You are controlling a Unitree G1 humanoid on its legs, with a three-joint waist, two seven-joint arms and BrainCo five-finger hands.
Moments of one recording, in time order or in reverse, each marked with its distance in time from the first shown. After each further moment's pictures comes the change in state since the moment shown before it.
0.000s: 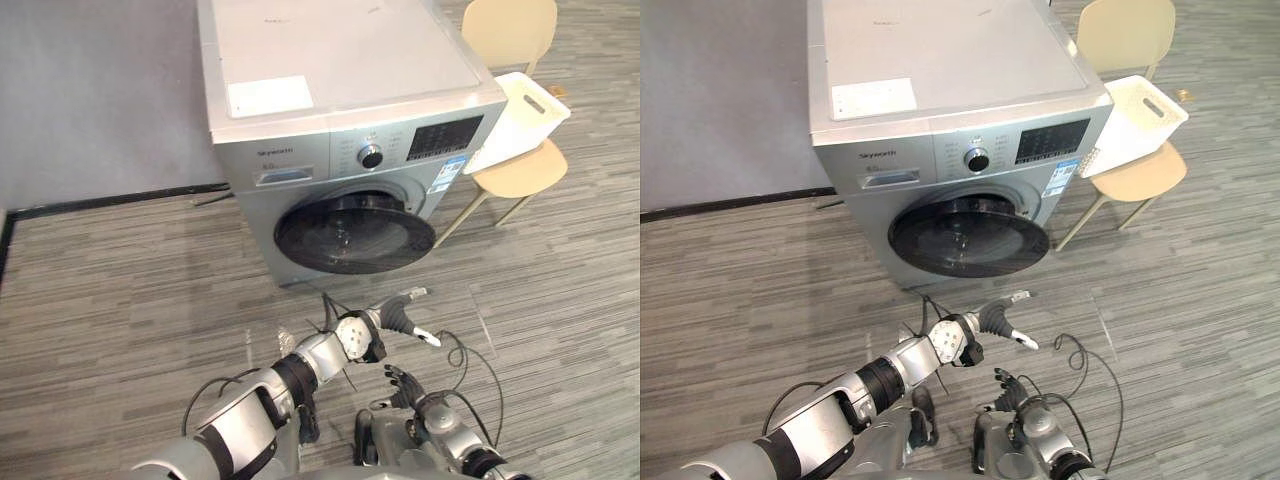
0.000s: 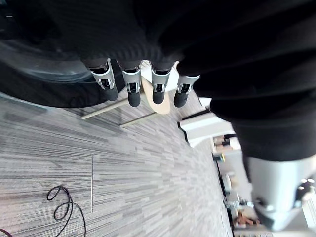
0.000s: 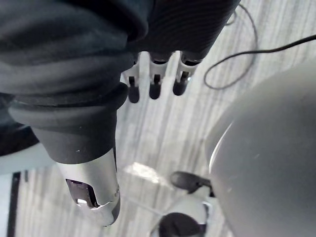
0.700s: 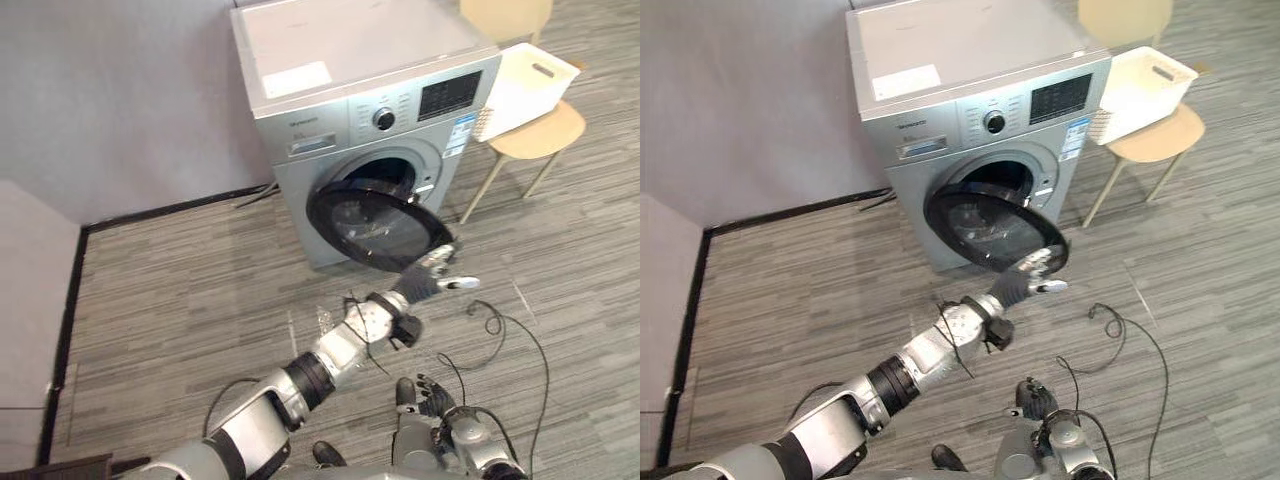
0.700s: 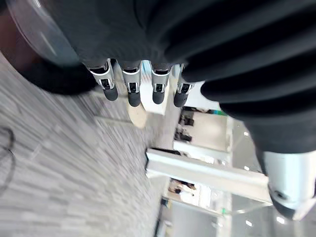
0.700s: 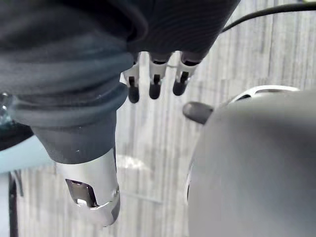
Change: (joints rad) left arm 0.031 -0.012 0.115 -0.138 -0.566 -0.027 0.034; right arm 0.056 -0.086 -0.202 0.074 -0.042 0.010 0.002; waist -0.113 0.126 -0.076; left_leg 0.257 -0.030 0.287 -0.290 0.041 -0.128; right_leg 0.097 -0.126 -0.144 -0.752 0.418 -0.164
